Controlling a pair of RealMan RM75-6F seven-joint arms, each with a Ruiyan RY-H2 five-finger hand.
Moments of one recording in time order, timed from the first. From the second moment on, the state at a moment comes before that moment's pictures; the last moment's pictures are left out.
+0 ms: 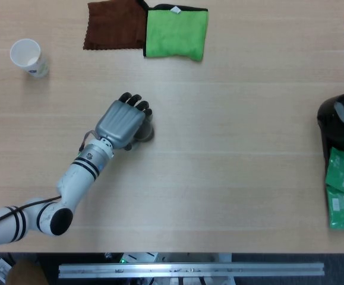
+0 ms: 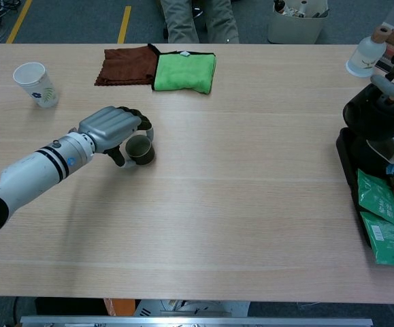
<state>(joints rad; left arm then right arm) -0.75 -1.68 -0.09 -1.36 1.09 0.84 0.49 0.40 -1.11 0.10 -1.66 -1.45 1.19 0.00</state>
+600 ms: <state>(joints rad) -0.85 -1.78 -0.15 -1.50 0.91 0.88 0.64 0.40 -1.08 0.11 -1.66 -1.45 1.20 0.04</state>
